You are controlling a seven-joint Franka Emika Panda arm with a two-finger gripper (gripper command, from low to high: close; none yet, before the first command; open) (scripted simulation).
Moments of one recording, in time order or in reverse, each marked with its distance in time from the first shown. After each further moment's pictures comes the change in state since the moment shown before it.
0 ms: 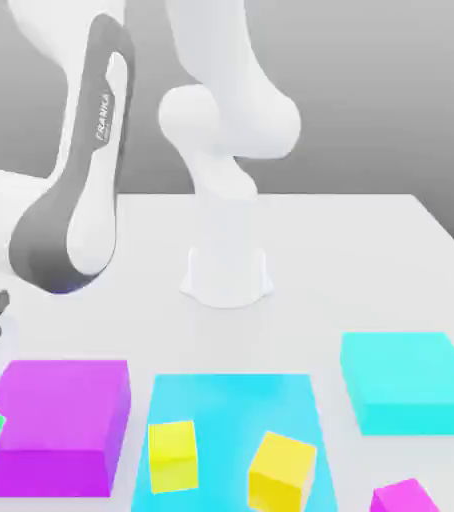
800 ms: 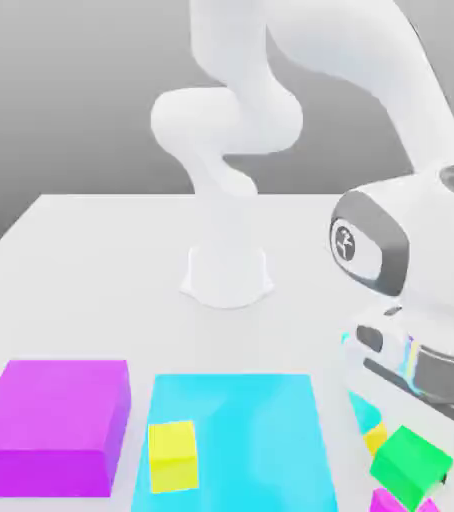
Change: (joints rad) arm 0.477 0.083 0.218 -0.022 -0.249 0.087 0.233
